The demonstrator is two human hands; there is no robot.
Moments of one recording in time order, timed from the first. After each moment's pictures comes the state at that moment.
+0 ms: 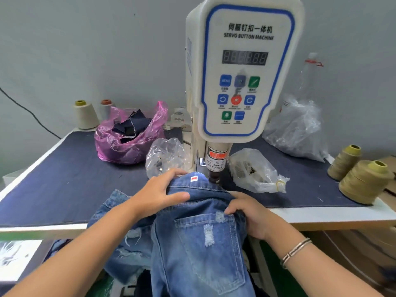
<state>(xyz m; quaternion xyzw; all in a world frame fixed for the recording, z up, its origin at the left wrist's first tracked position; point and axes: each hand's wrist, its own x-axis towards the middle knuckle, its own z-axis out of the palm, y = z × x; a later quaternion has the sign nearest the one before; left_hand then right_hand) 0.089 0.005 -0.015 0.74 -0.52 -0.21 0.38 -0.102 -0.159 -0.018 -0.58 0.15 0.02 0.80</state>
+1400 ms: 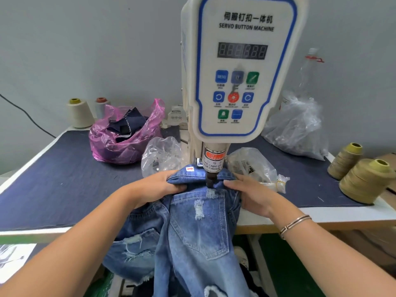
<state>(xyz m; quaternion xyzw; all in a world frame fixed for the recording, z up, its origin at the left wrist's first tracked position) 0.102 -0.019 -0.008 0.69 -0.45 -0.40 0.40 -0.087 -0.201 -0.012 -0.56 0.18 -0.02 0.81</state>
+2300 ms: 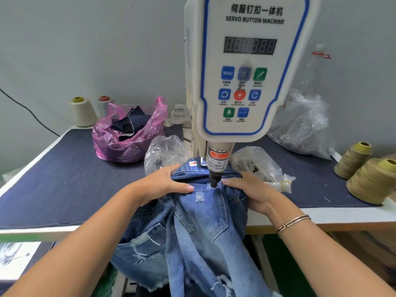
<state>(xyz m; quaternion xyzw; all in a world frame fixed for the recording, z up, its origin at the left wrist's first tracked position) 0.104 -0.022 -0.008 0.66 -0.41 -0.43 0.46 -0.072 -0.200 -0.017 -0.60 0.22 -0.04 0.77</state>
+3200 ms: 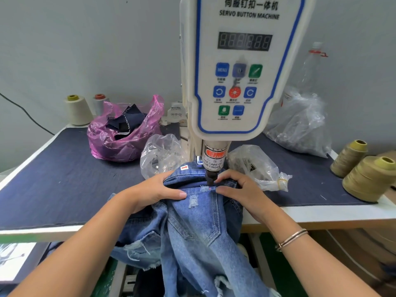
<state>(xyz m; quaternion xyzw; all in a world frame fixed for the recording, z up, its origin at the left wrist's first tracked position) 0.099 -0.012 -0.020 0.62 -0.40 -0.46 0.48 -0.086 -0.184 -0.022 -0.75 0.14 -0.17 0.62</state>
